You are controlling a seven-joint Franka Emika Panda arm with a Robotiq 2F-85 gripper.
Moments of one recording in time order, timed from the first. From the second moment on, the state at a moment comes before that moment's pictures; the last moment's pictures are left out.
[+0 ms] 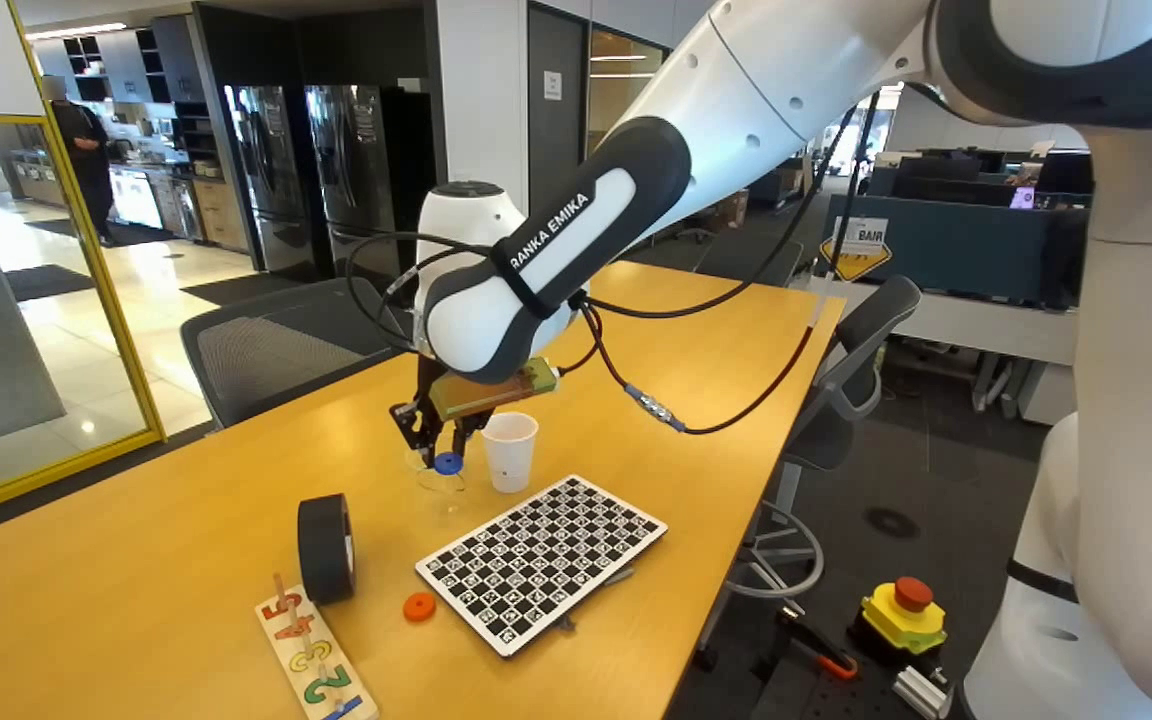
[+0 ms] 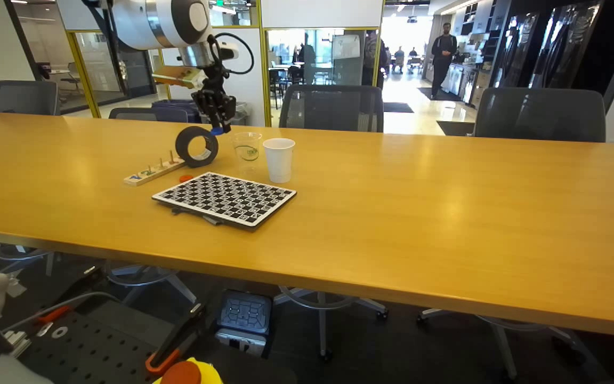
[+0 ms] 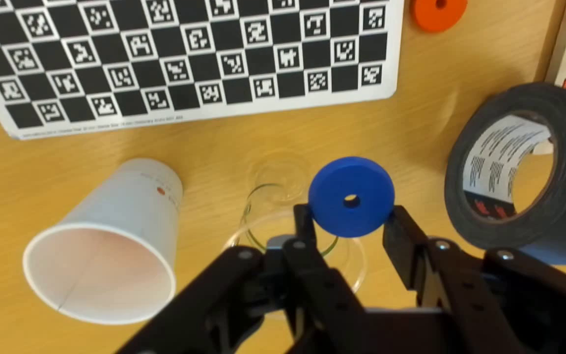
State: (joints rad) arm 0.21 0.24 0.01 -2.10 -0.12 2.58 0.46
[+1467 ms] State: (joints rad) arm 0.17 0.40 0.01 -1.87 -0.11 2.50 0.36
